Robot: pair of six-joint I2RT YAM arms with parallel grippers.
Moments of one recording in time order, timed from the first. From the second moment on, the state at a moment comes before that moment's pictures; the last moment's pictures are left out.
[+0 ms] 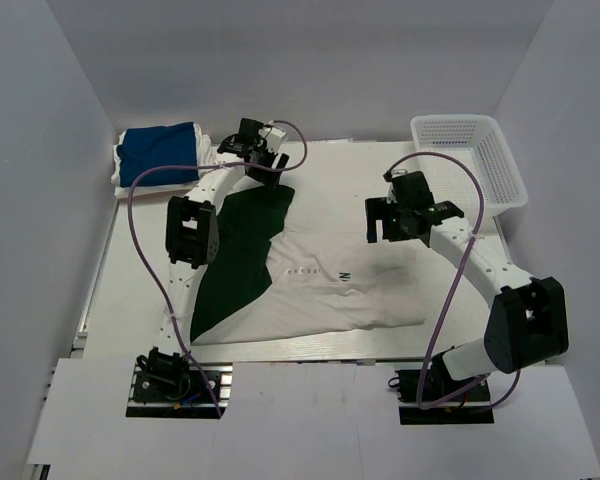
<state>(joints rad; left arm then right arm) -0.30 2.54 2.32 -0.66 0.13 0.27 0.37 1.43 1.09 -0.57 0.03 0.18</state>
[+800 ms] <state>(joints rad) -0.30 2.46 2.06 -0.42 0.10 0.20 0.35 1.70 1.25 -0.61 0.19 0.40</state>
